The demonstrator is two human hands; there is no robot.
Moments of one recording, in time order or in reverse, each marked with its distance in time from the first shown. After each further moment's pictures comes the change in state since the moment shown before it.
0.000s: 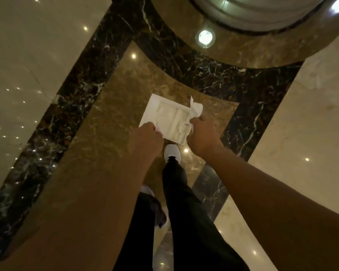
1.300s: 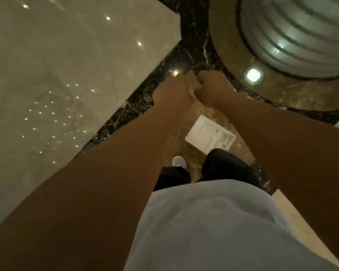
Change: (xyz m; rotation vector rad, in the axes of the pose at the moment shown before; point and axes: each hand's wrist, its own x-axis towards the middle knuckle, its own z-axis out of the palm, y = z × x) left_hand -0.040 0.030 -0.294 0.110 0.178 0.009; right_hand -0.002 -0.256 -0.138 -0.134 0.114 -0.393
